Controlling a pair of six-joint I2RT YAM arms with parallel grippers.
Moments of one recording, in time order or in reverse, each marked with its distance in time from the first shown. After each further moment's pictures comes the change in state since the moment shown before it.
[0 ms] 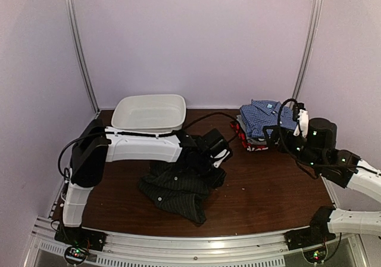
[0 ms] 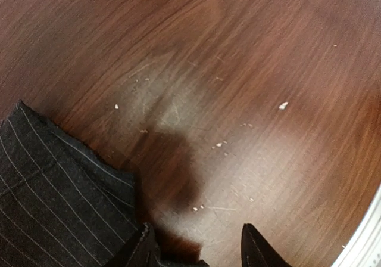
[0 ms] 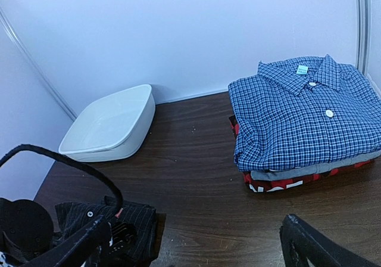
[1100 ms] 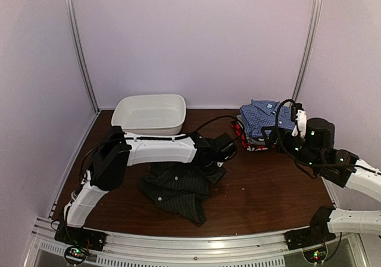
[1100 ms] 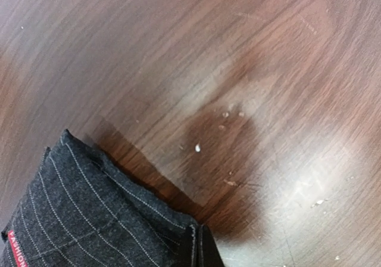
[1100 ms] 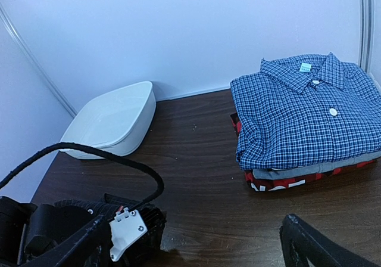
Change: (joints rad) left arm 0.001 0.224 0.260 -0.157 -0.277 0.040; right arm 0.000 0.019 -0.003 0.015 -0.009 -0.005
